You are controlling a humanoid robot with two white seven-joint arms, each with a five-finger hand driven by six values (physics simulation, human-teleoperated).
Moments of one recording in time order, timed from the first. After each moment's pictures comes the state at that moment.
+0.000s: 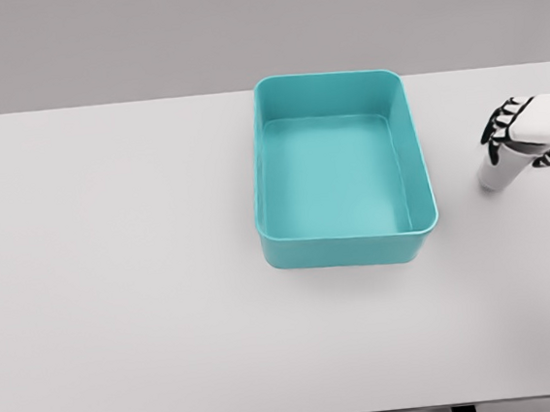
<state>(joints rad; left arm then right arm) -0.02 0.00 0.02 -0.03 0.13 0.05 -0.13 -0.84 -1.13 0.97 -1.34 0.37 -0.61 0.31</state>
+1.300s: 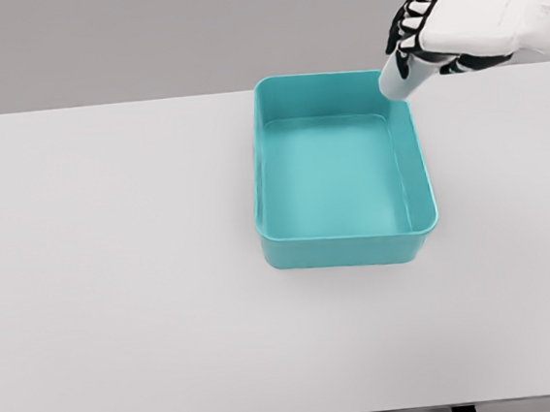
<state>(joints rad) -0.02 0.00 0.02 -0.03 0.13 0.05 -0.13 -1.13 -0.94 0.99 -1.42 0.37 -0.61 0.31</state>
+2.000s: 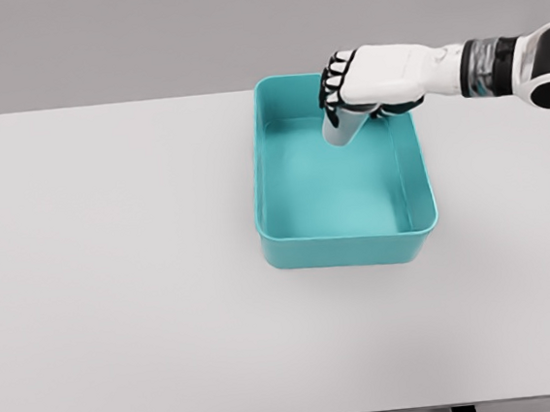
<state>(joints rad) -0.02 0.00 0.02 -0.03 0.13 0.05 -0.13 -1.13 -0.72 1.09 -1.32 0.45 -0.61 0.32</state>
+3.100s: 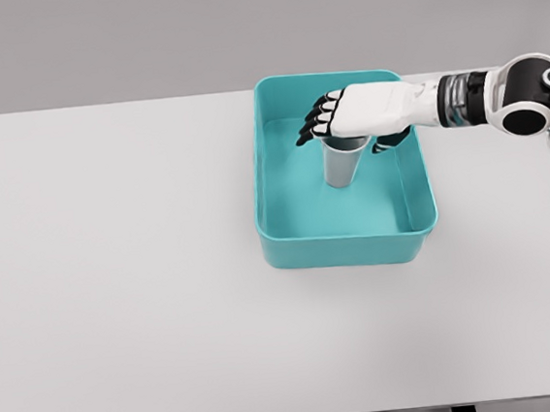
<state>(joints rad) -0.02 0.00 0.02 -0.03 0.13 0.05 -0.13 -1.10 -0.67 1.16 -1.26 0.46 -0.61 0.32</state>
